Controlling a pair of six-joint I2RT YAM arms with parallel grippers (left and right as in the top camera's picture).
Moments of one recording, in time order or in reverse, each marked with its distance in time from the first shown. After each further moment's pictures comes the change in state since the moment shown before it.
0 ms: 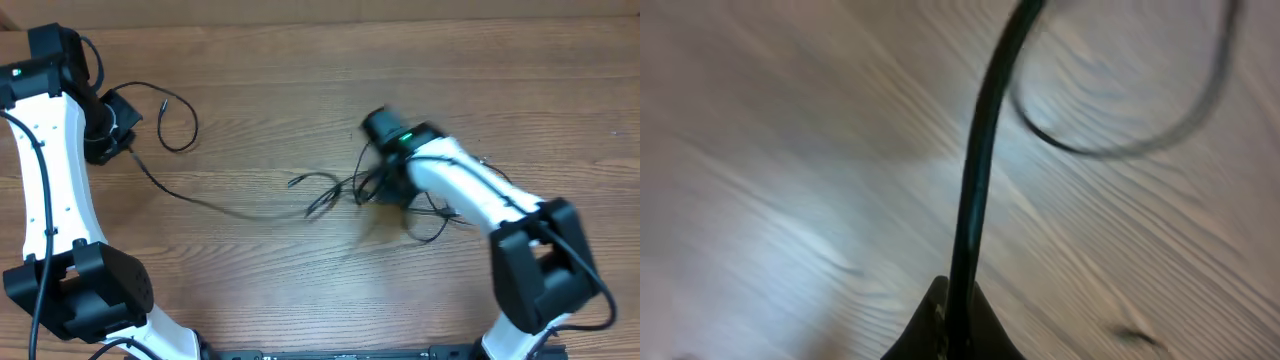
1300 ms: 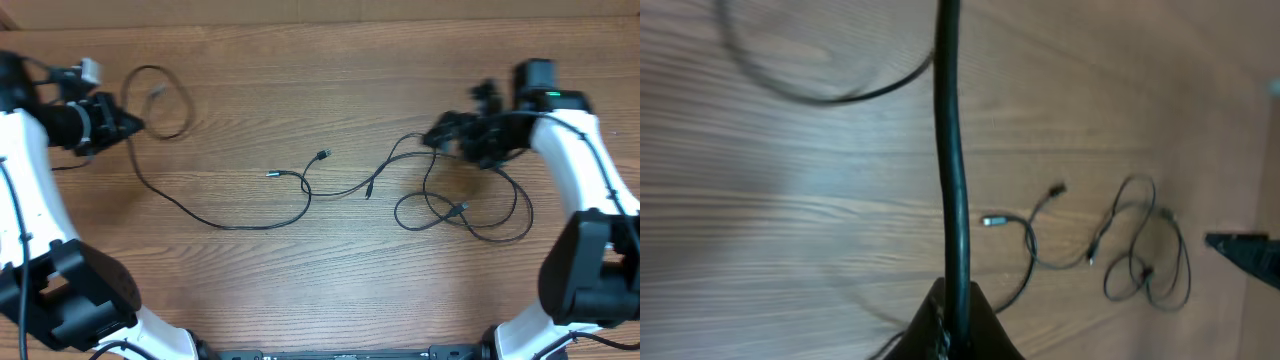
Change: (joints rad) left arm 0.134 0.000 -0.073 0.097 0.681 0.646; right arm -0.444 -0.033 0.095 -0.032 -0.719 -0.253
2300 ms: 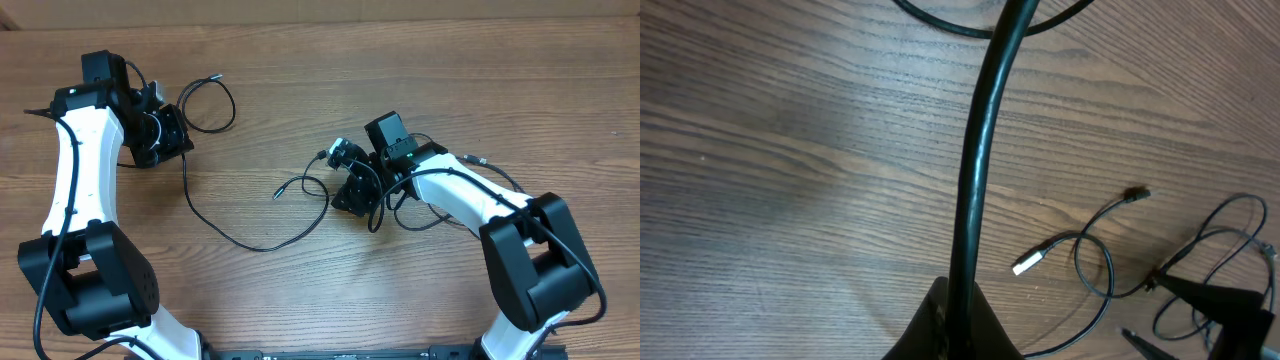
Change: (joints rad) left arm -0.227 0.000 -0.218 0.181 -0.269 -0.324; right arm 0.508 0.060 -0.279 0.517 0.084 -0.476
